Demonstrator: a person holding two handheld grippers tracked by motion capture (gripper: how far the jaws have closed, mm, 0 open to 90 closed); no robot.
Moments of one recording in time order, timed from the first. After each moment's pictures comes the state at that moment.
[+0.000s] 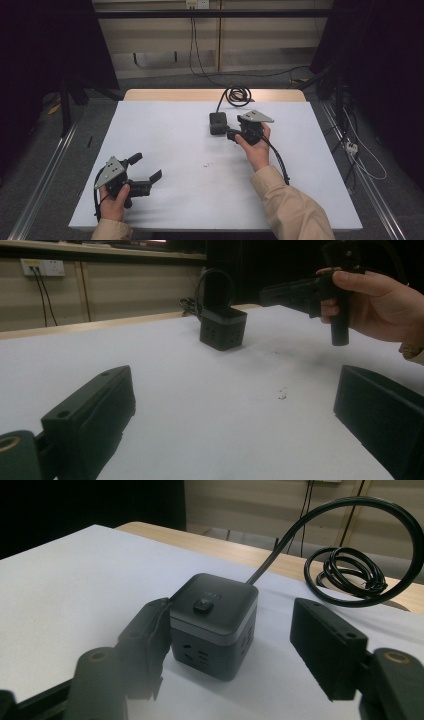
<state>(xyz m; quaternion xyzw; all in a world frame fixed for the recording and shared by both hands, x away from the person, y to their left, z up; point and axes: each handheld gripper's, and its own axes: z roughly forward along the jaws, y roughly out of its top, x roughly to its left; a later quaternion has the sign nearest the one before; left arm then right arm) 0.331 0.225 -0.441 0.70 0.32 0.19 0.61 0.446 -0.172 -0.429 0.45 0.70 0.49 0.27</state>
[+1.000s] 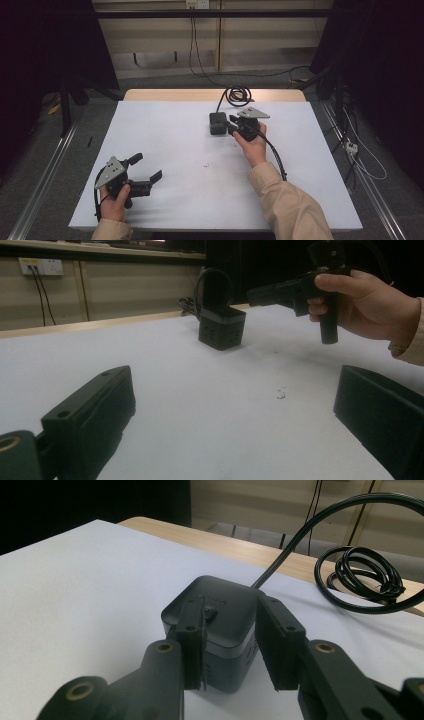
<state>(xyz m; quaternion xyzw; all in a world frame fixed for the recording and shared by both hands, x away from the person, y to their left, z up) 0.332 0.225 -0.441 0.70 0.32 0.19 0.61 0.460 -0.166 -0.431 0.44 0.71 0.49 0.26</state>
